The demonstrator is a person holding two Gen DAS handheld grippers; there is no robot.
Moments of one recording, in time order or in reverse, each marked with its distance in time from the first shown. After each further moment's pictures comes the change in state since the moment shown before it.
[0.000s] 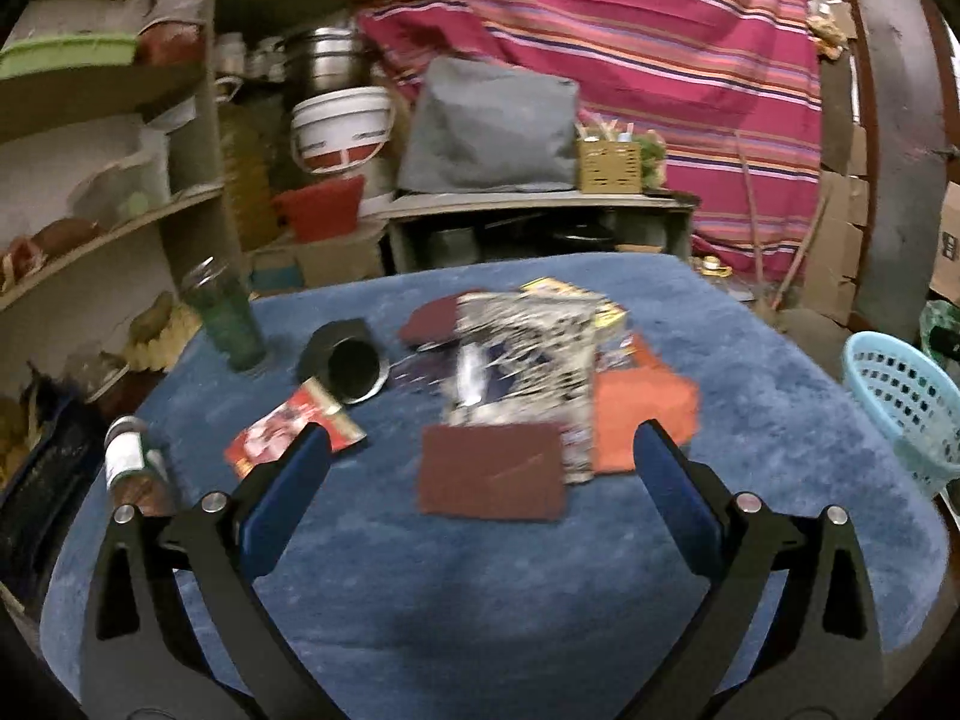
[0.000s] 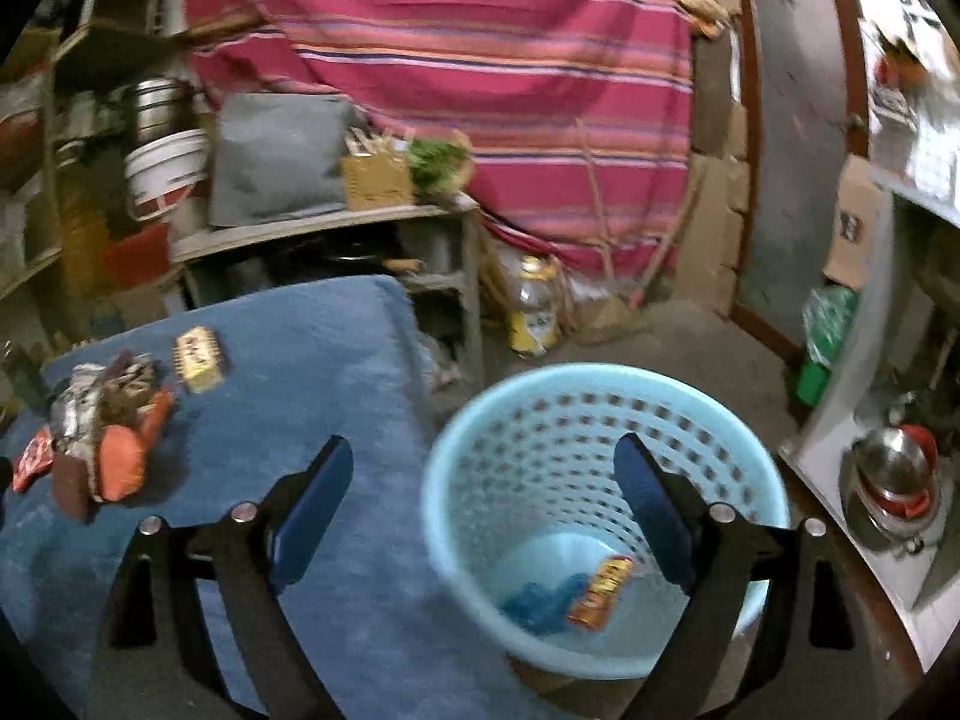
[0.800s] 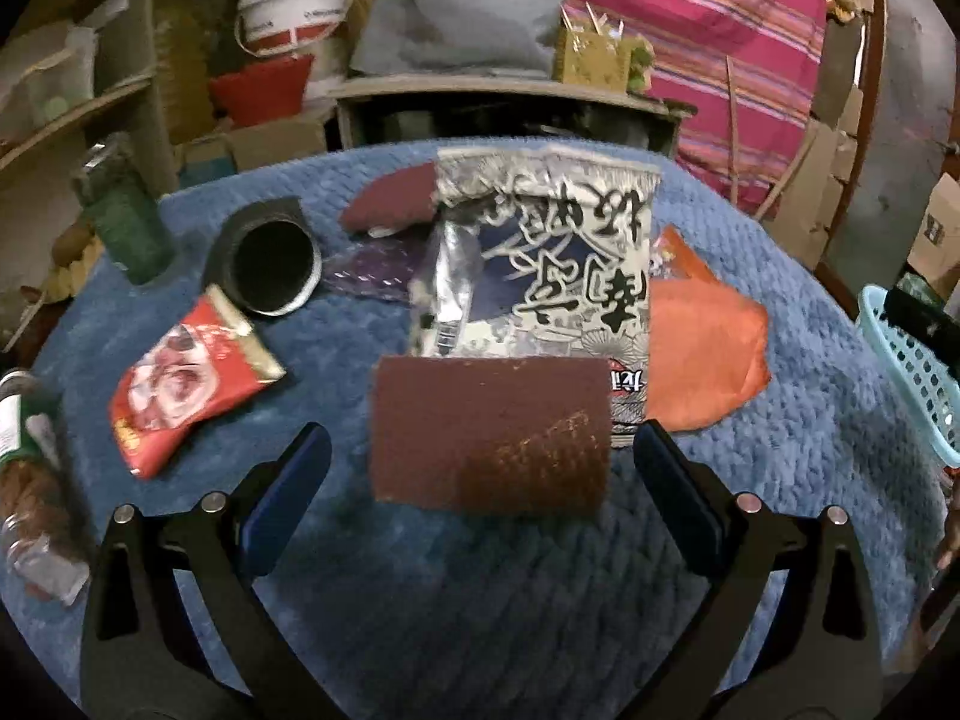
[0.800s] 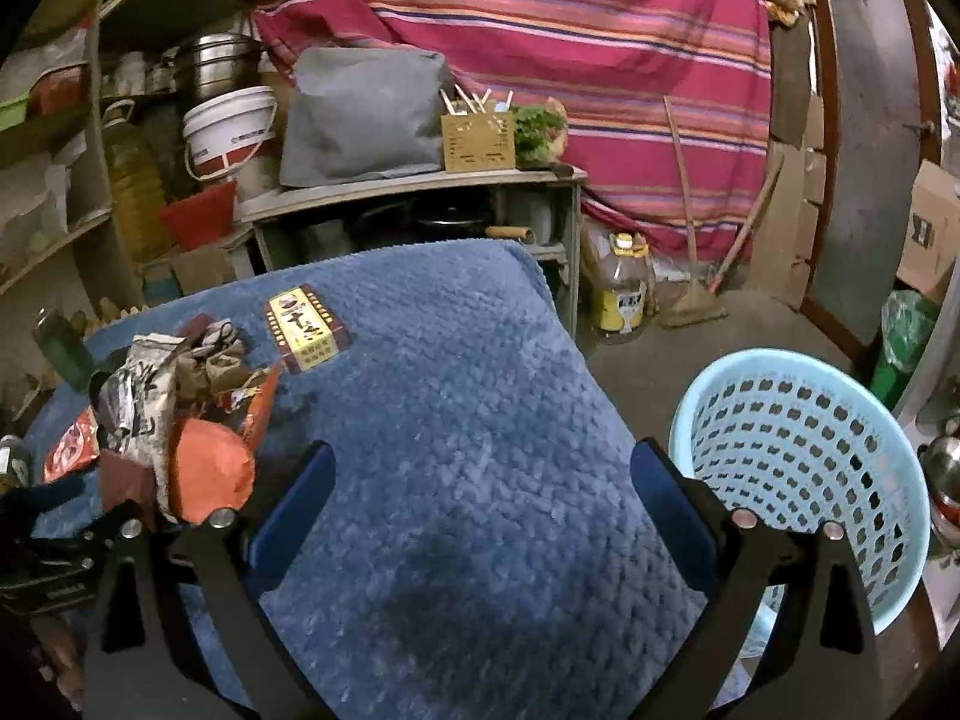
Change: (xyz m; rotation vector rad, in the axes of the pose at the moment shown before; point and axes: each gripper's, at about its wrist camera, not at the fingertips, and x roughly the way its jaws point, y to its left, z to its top) left arm 0.094 0.006 -0.014 -0.019 0.288 -0.157; right arm 0.040 0.102 -0.007 -0.014 0.086 0.113
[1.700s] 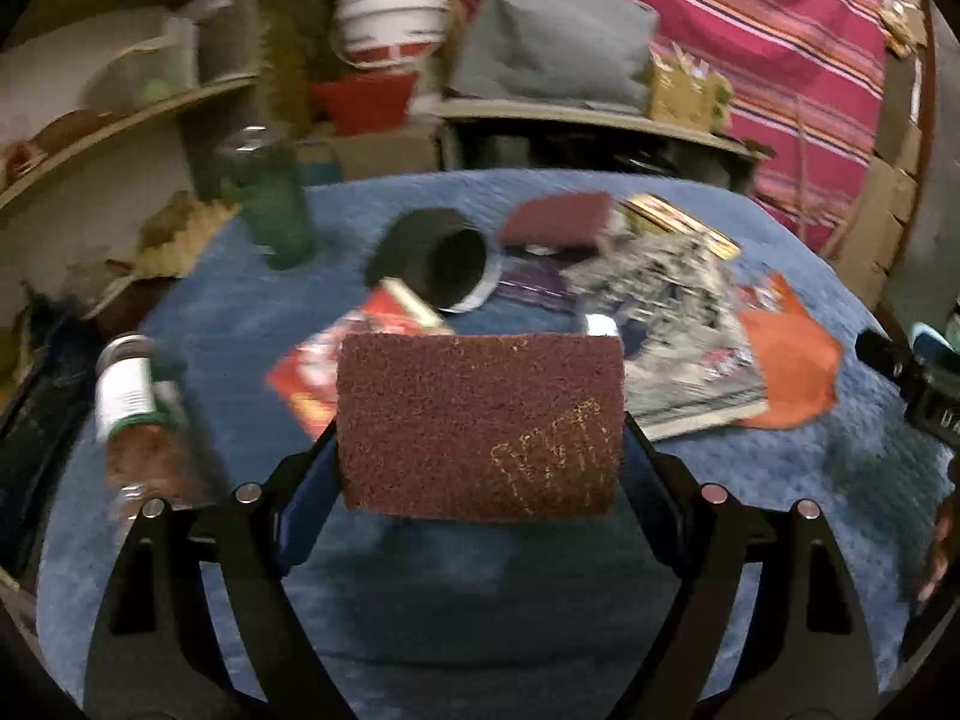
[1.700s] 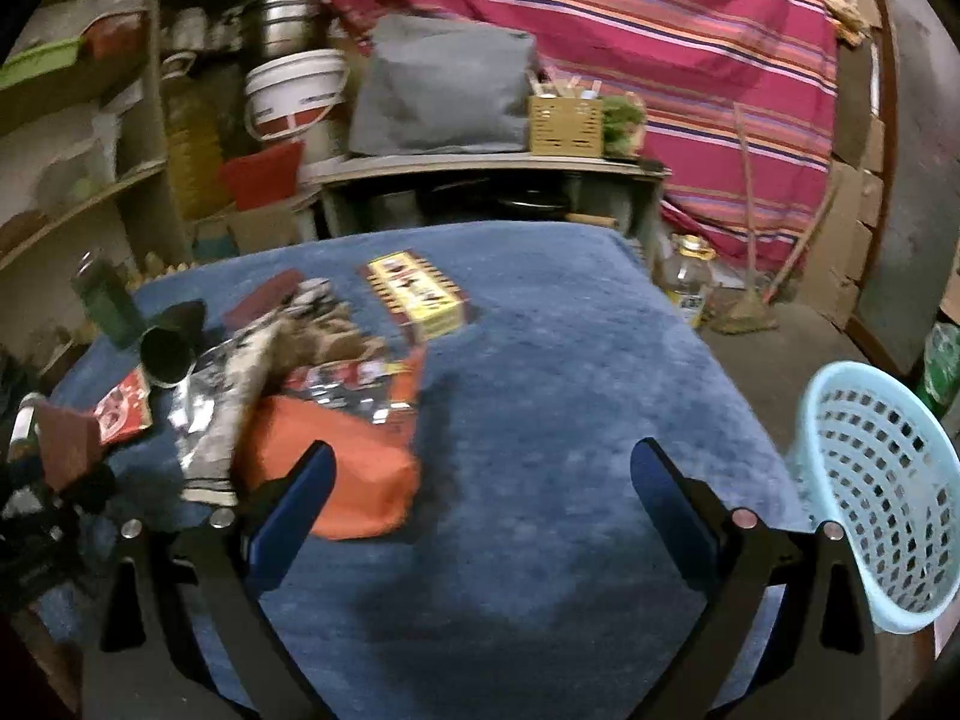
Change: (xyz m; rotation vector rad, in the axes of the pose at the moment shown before) left arm -0.053 0.066 -0.014 -0.109 -0.095 0.183; right arm 0.010 0.093 -0.012 -0.122 0.033 0.099
